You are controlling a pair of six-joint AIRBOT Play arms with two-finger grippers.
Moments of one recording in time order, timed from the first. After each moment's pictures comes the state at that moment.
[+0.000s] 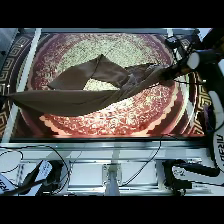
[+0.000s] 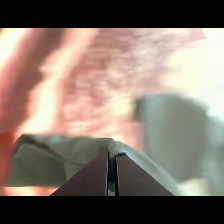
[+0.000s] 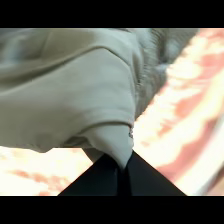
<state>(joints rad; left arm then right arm) 0.83 -0.93 0.87 0.82 -0.91 -1.44 0.06 -1.36 1.48 -1.66 1.15 1.17</state>
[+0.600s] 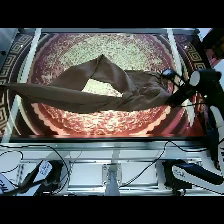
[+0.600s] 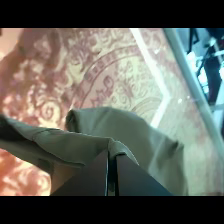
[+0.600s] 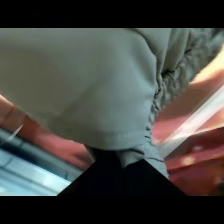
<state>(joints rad) 0.83 -0.95 0.87 0.60 -0.89 -1.33 0.01 -1.25 1.09 -1.66 1.35 0.90</state>
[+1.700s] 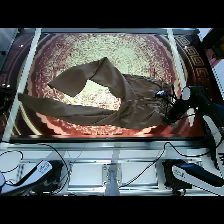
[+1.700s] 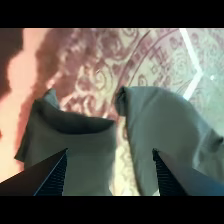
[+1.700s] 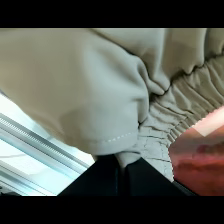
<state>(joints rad) 0.83 -1.11 0.86 0.68 -0.88 -1.27 0.01 -1.22 0.91 -1.58 1.39 0.90</state>
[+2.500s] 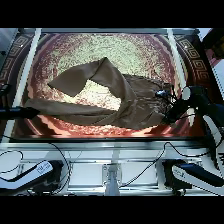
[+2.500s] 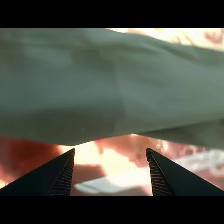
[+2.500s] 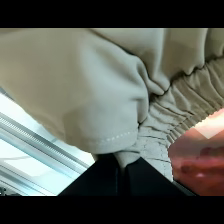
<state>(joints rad) 0.71 -1.21 0.83 0.98 -1.12 -0.40 0.01 -1.22 0.91 -1.57 1.39 0.91</state>
